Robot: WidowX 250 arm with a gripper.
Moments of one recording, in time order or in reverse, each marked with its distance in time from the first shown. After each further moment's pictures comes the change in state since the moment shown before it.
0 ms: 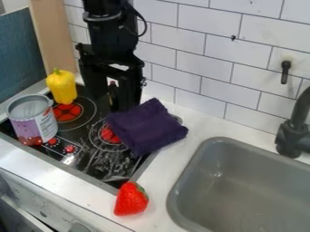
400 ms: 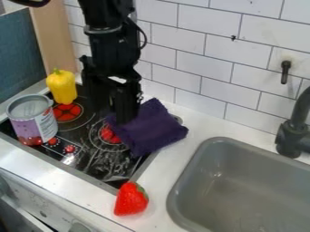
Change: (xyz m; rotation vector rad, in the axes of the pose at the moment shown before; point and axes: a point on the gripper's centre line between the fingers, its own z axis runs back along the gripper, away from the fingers) arm -0.010 -0.007 -0.013 -0.047 0.059 -0.122
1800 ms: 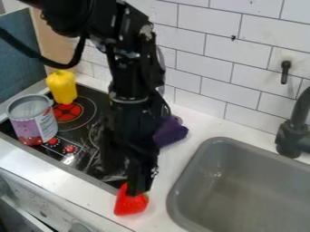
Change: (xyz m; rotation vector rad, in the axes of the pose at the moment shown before) arm -0.030 -0.050 -0.059 -0.037 0.171 -0.120
